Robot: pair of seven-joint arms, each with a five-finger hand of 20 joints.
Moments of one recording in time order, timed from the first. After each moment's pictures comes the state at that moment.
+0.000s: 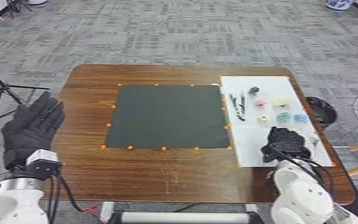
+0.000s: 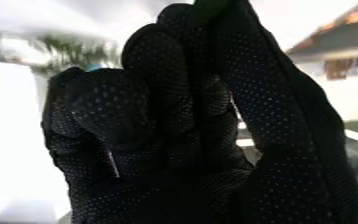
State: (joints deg) left arm 127.1 -65.4 -104.0 -121.6 30.3 7.8 16.7; right arm -105.7 -48.7 68.4 -123.2 -140.5 -6.5 53.9
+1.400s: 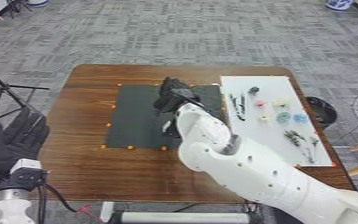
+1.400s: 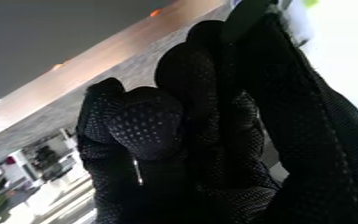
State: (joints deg) left arm 130.2 -65.4 -106.8 -118.7 22.1 9.9 19.0; right arm -53.2 -69.6 27.2 -98.2 -111.8 8.1 46.9
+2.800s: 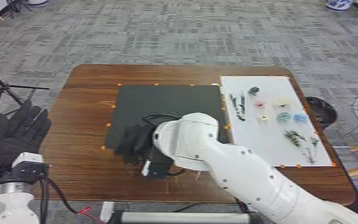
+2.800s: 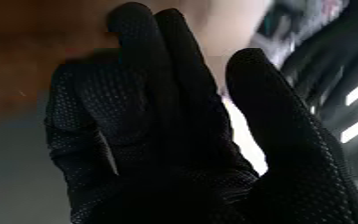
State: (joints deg) left arm 128.0 -64.7 -106.1 -118.6 22.7 9.5 19.1; right arm -59.1 -75.3 35.1 -101.3 -82.8 -28.9 45.3
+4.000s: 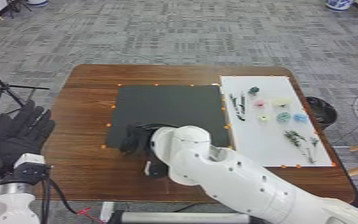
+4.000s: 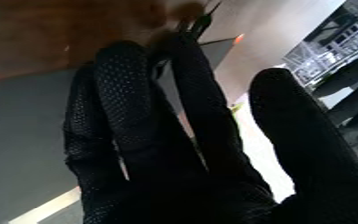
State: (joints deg) left arm 128.0 -64.9 -106.0 -118.2 23.3 8.1 18.6; right arm -56.8 -73.6 27.6 -100.3 -98.5 -19.7 41.8
